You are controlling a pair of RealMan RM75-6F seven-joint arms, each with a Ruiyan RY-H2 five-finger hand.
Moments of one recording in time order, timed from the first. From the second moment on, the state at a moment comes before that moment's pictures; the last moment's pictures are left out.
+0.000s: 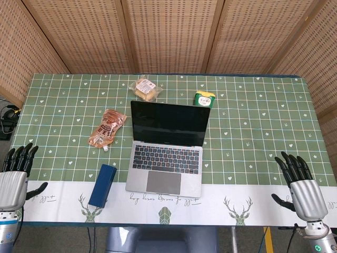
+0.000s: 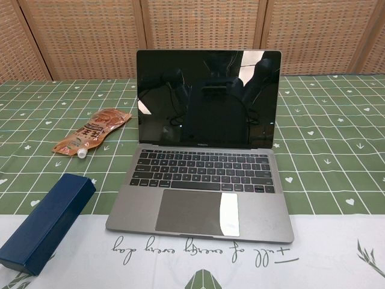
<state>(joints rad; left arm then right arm) -0.06 -1.24 -0.05 -1.66 1.54 1.57 0.24 0.06 -1.14 0.01 -1.59 -1.68 1.58 0.01</state>
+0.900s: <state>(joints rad) -0.08 -1.24 -0.05 -1.68 1.52 1.52 0.24 0.07 -1.14 0.02 -1.59 -1.67 1.58 0.03</state>
